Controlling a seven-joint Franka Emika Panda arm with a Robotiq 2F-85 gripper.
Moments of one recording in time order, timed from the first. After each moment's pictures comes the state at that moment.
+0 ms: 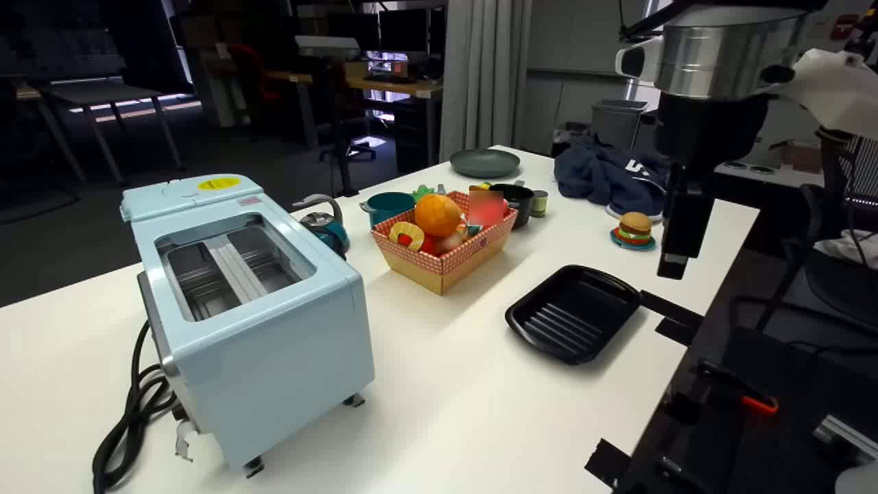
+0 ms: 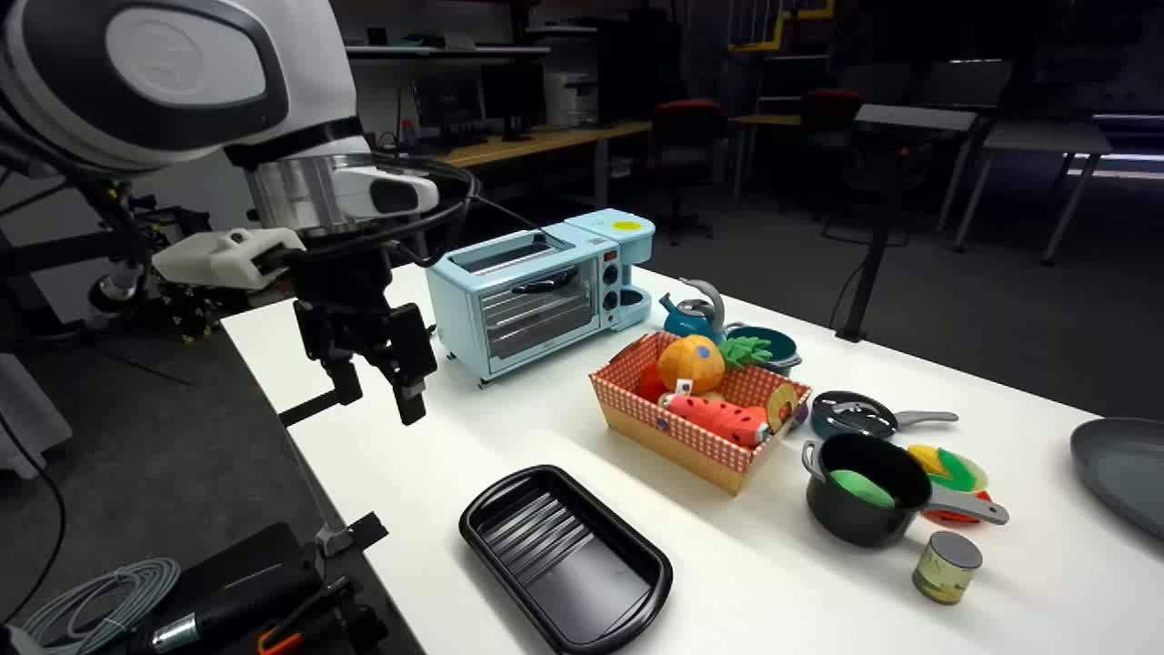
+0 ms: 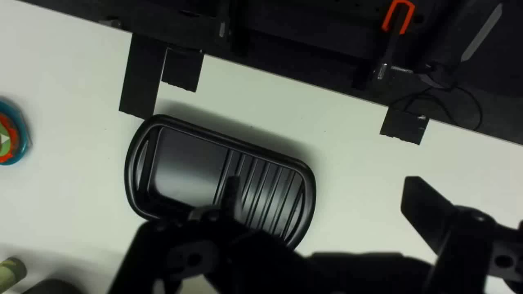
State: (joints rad) arm 0.09 -0.73 0.14 -2.80 -0.07 2.00 -0.02
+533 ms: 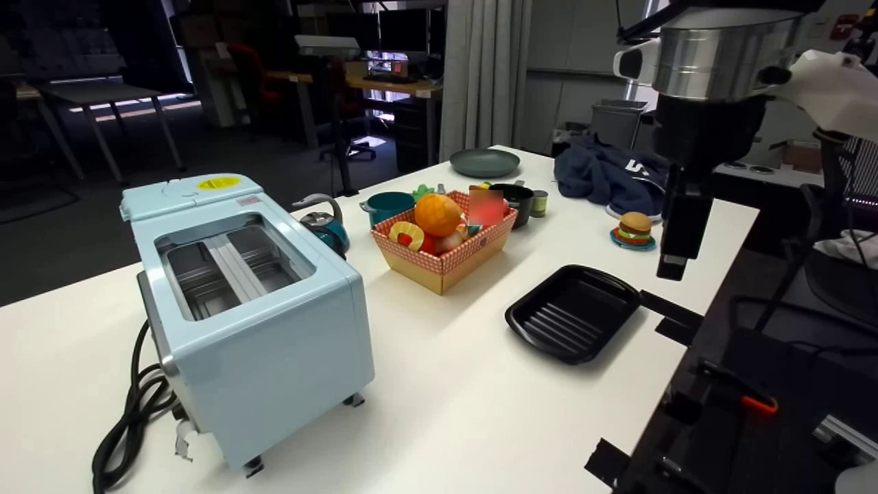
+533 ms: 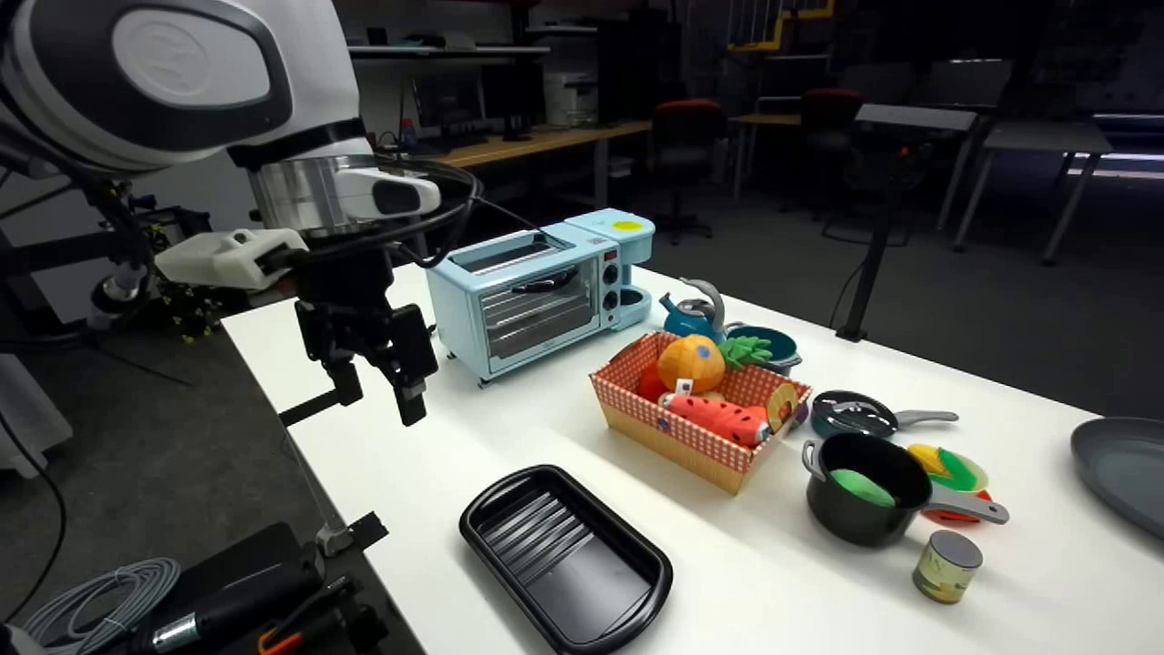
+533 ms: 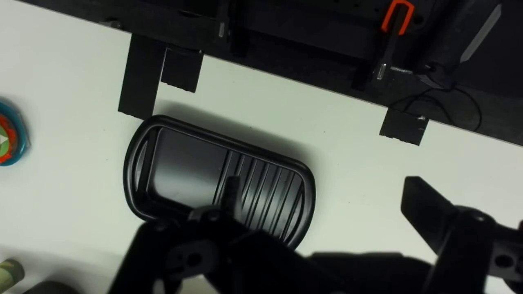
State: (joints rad) arm 0.09 -0.72 0.14 -2.79 -0.07 2.00 -0.02
